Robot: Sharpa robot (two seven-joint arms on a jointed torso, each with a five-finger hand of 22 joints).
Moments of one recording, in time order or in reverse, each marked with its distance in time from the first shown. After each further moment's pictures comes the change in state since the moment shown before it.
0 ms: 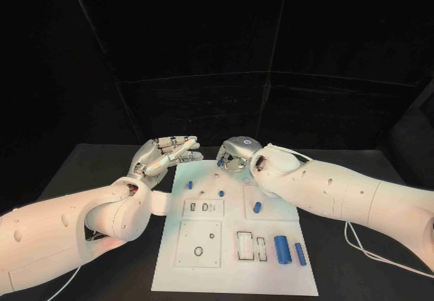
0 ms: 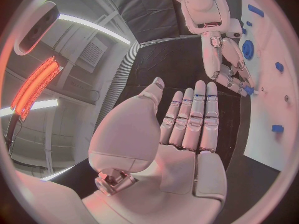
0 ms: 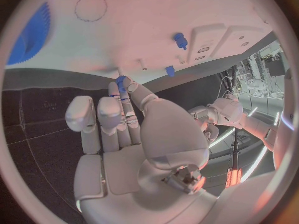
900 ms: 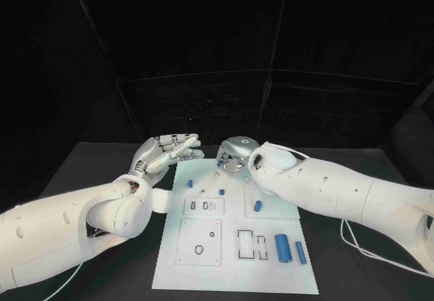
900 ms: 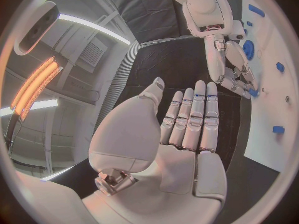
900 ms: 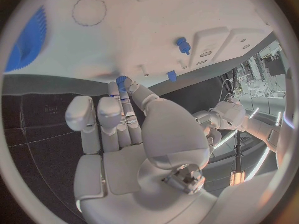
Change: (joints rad) left arm 0.003 0.003 0.000 -0.004 0.000 0.002 -0.001; left_hand 0.004 0.004 -0.003 -0.003 0.000 0.000 0.000 0.000 0.000 0.000 0.000 0.000 0.000 0.000 0.000 0.000 0.000 0.000 0.000 0.000 0.000 -0.001; right arm 0.001 0.032 0.000 -0.041 -0.011 0.048 -0.006; right_hand -0.024 -0.024 0.022 0.016 -0.008 -0.025 0.019 -0.012 0.001 -0.039 0.020 -0.017 -0.010 -0.008 0.008 -0.010 -0.027 0.000 -0.013 0.010 -0.002 -0.018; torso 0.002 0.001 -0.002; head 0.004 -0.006
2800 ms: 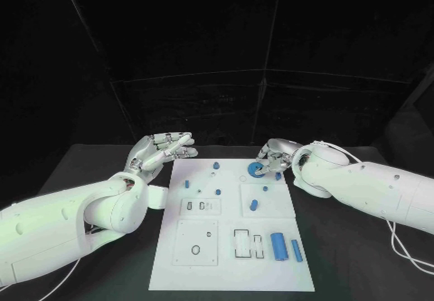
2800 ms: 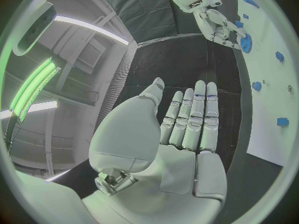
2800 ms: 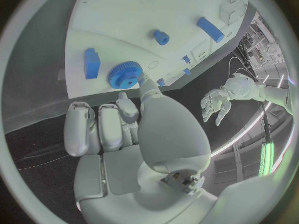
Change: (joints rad) left arm 0.002 0.004 0.000 -0.052 0.000 0.014 -0.005; left_hand -0.004 0.004 0.000 0.000 0.000 0.000 0.000 0.000 0.000 -0.004 0.004 -0.004 0.000 0.000 0.000 -0.004 0.000 0.000 0.000 0.000 -0.004 -0.001; right arm -0.004 -0.332 0.043 0.256 0.220 0.120 -0.182; right_hand 0.114 -0.099 -0.391 0.352 0.060 -0.175 -0.015 0.061 0.003 0.156 -0.030 1.106 1.064 0.009 -0.031 0.210 0.221 -0.032 0.175 -0.016 0.121 0.260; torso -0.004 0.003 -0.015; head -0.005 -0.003
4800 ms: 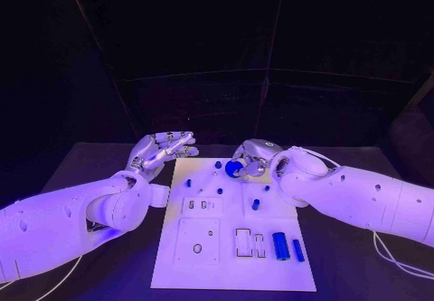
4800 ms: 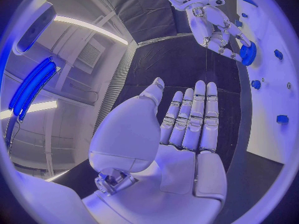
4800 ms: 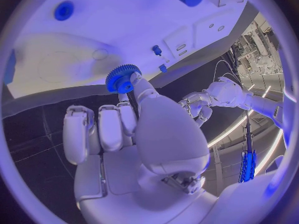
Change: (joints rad) left arm 0.000 -0.002 0.000 -0.005 0.000 0.005 -0.005; left_hand 0.000 0.000 -0.003 -0.003 0.000 0.000 0.000 -0.004 0.000 0.000 0.000 0.000 0.000 0.000 0.000 0.000 0.001 0.000 0.000 0.000 0.000 -0.002; right arm -0.016 0.084 0.001 0.116 -0.112 -0.117 -0.020; right_hand 0.077 0.070 0.133 -0.065 0.021 0.081 -0.013 0.053 -0.004 0.059 -0.012 0.139 0.163 0.000 -0.008 0.016 0.005 -0.031 0.057 -0.021 0.038 -0.001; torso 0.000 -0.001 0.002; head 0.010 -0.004
